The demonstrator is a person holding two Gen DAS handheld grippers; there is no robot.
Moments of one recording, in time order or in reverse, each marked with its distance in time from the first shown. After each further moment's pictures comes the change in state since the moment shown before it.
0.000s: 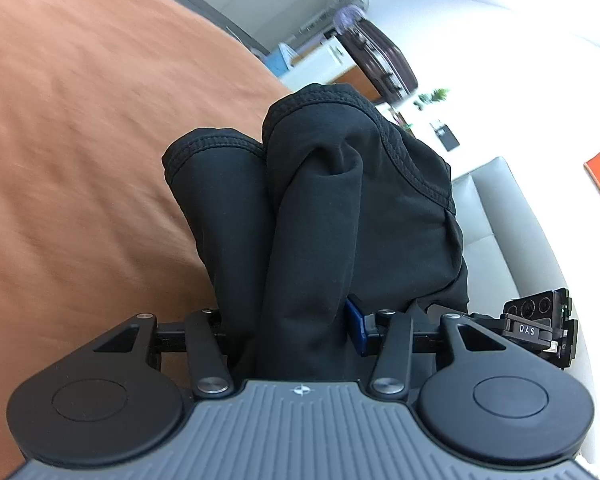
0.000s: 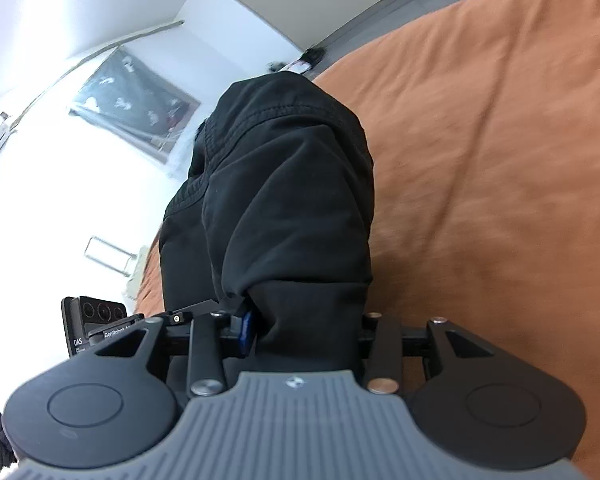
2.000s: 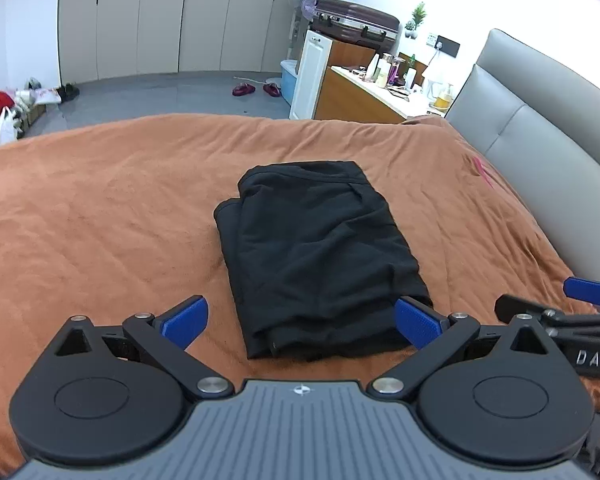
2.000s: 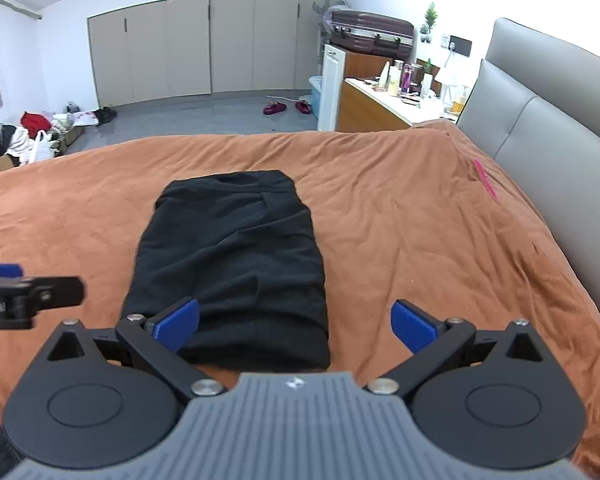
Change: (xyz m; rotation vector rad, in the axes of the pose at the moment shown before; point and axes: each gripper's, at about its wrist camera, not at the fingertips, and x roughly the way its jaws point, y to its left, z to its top) left arm -0.038 -0.282 -0.140 0.488 -0.034 0.490; right arm -0.212 0.159 -0.180 -0.268 -0.321 -0.911
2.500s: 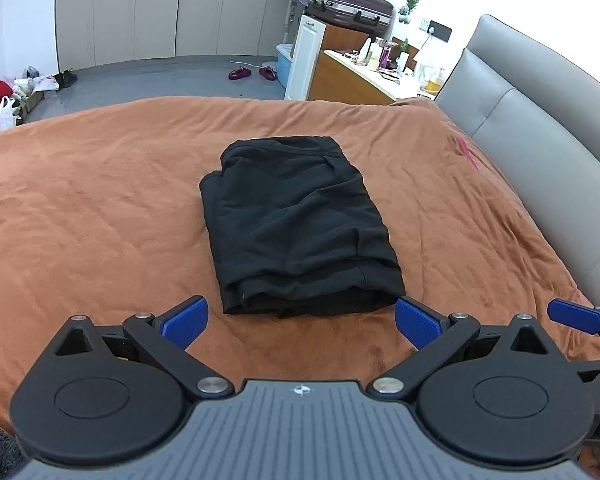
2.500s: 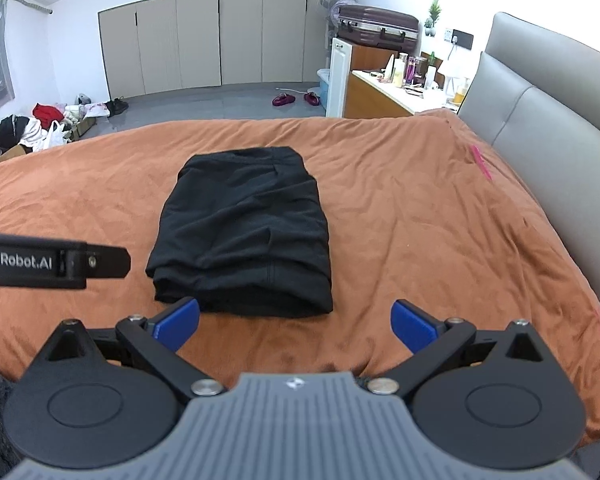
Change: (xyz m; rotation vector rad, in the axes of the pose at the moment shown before) left arm -0.023 -0.028 -0.021 -0.012 0.056 -0.009; right arm -0.056 0.000 -0.042 -0.012 0.024 0.021
